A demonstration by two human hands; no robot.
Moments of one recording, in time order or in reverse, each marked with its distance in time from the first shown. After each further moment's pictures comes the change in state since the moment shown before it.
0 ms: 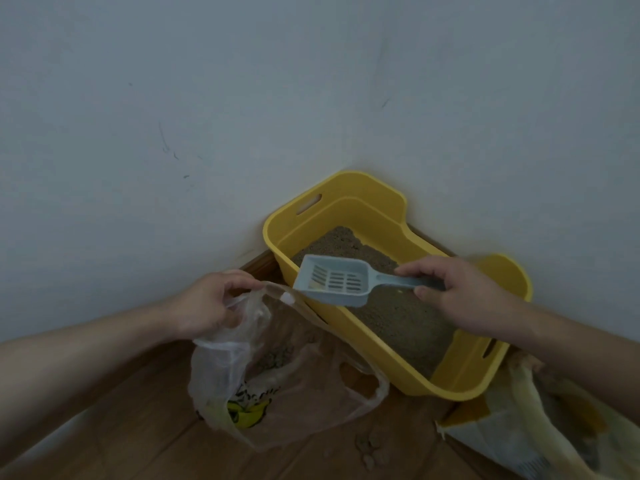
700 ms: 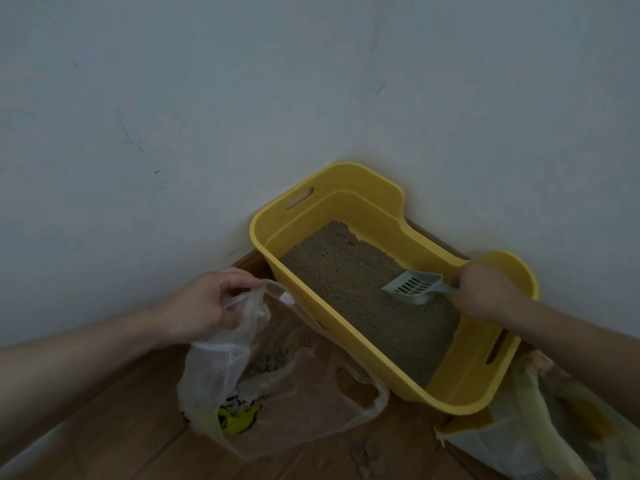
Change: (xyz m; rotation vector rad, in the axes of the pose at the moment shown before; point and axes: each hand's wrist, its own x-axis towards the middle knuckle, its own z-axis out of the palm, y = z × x) left_hand 0.020 0.001 0.012 -0.160 -0.012 -0.006; right_hand 0.049 0.086 0.005 -0.452 -0.004 0.447
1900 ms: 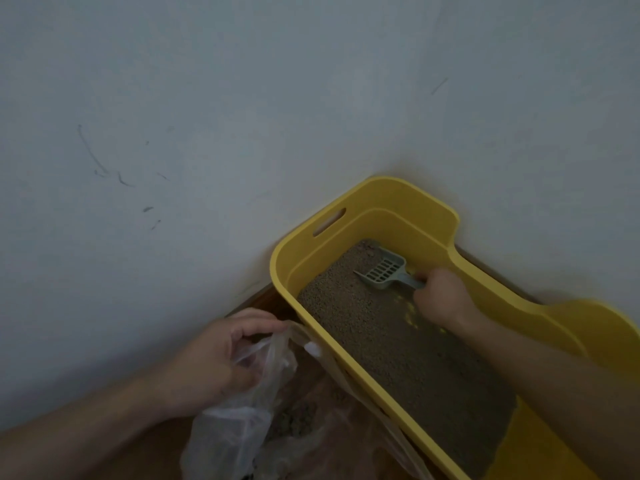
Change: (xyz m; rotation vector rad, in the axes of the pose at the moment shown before) left_hand 0.024 -0.018 -0.001 -0.322 -0.010 0.100; right_hand 0.116 -0.104 0.045 0.342 0.058 -0.058
